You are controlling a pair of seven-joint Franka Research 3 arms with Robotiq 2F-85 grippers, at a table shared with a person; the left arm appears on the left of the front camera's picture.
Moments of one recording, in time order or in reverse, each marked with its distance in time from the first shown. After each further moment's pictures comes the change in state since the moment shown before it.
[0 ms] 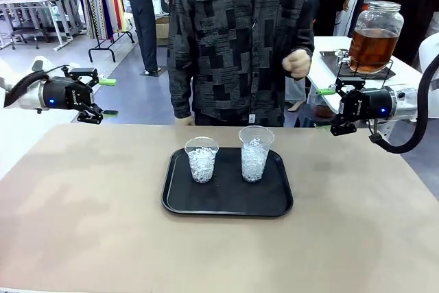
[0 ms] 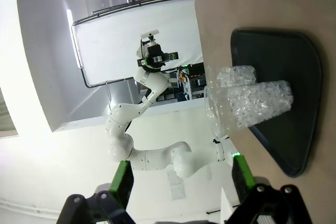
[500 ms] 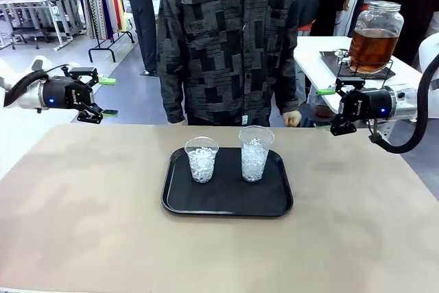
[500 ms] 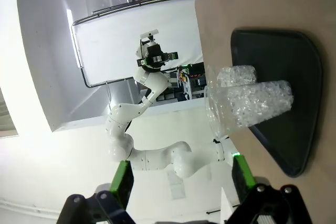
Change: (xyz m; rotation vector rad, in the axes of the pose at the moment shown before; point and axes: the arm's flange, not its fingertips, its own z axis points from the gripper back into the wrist) left arm 0.000 -0.001 0.000 0.000 0.000 -0.002; right arm 0.000 0.000 0.000 0.000 0.001 0.000
